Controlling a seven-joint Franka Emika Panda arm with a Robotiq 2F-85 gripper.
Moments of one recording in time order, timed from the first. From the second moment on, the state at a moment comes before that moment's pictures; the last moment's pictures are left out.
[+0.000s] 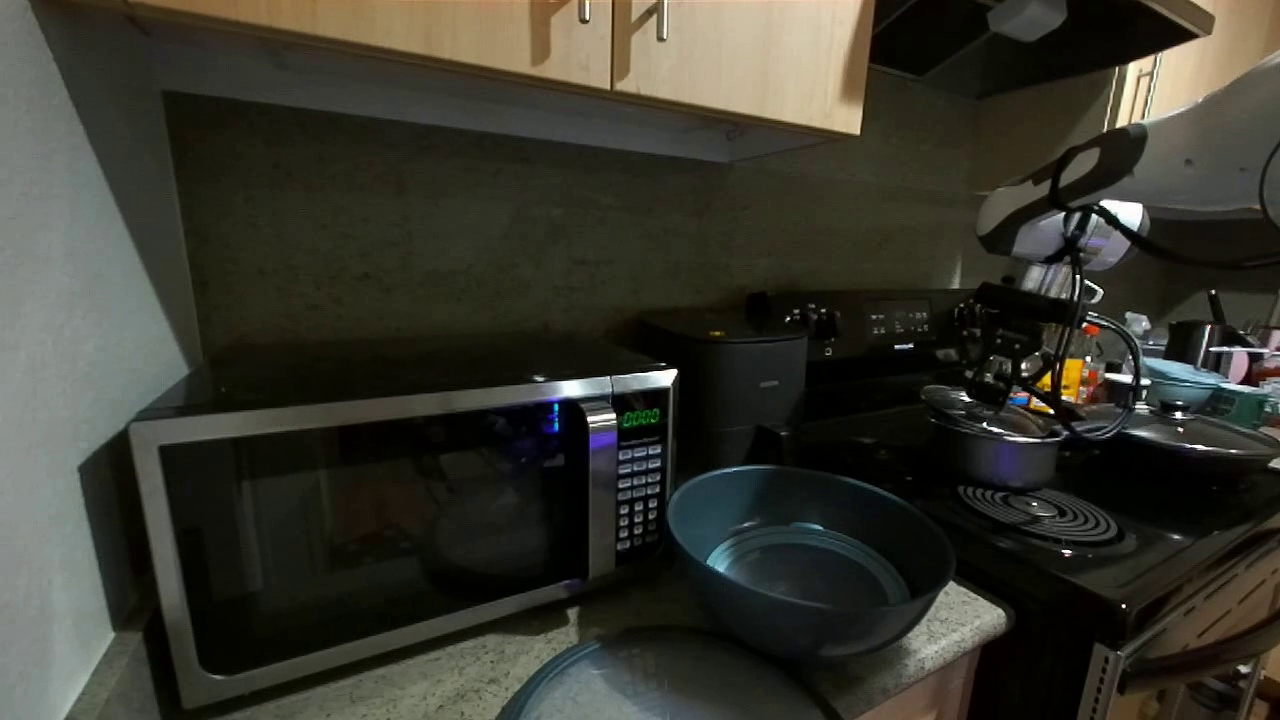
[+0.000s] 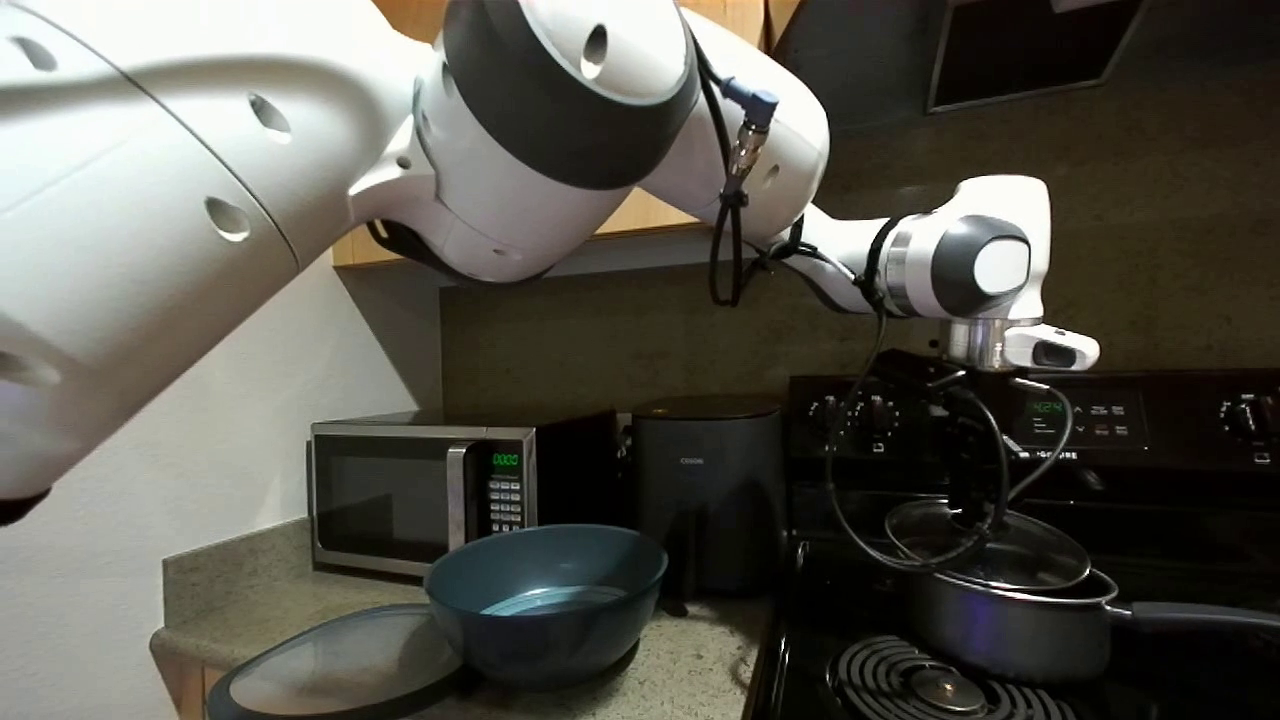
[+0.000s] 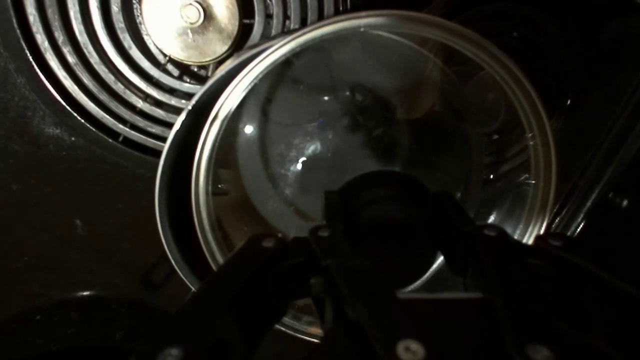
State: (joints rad) arm -0.41 0.73 -0.27 -1.14 0.36 1.96 0.45
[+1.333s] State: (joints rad) arm -0.40 0.74 -0.28 -1.09 0.33 1.93 0.46
